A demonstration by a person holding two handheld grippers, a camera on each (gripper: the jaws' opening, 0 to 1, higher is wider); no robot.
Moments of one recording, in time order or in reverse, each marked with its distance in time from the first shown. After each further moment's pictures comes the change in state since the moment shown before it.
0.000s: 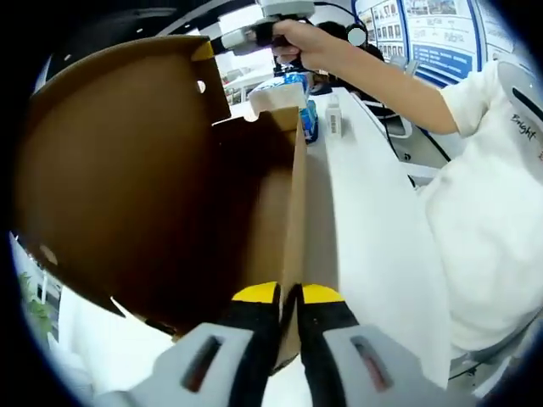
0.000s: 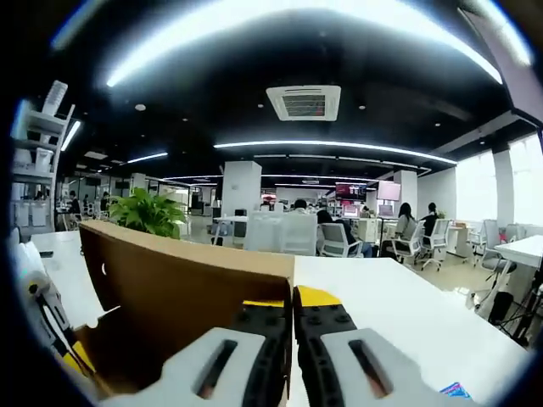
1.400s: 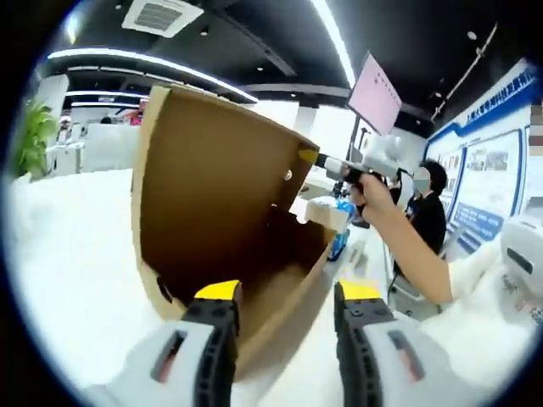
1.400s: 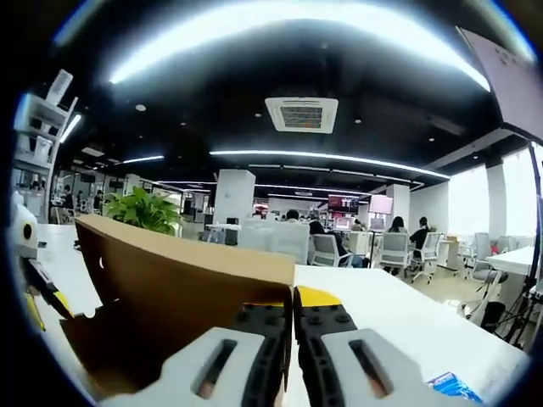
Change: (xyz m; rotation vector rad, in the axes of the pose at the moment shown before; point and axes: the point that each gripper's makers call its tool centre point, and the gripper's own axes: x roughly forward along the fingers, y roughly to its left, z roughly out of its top) left arm -0.069 0.012 0.045 -0.618 -0.650 0.069; right arm -0.022 0.005 -0.004 -0.042 -0.066 -0.048
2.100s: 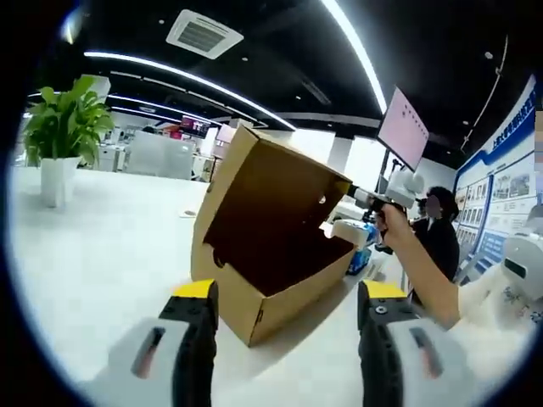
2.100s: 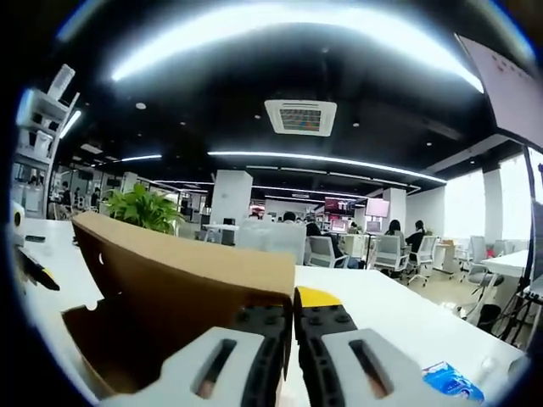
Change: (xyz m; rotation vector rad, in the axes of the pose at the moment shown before) left arm -0.062 0.015 -0.012 -0.037 -0.089 0.207; right arm -0.018 0.002 -0.006 -0.009 -0.011 -0.017
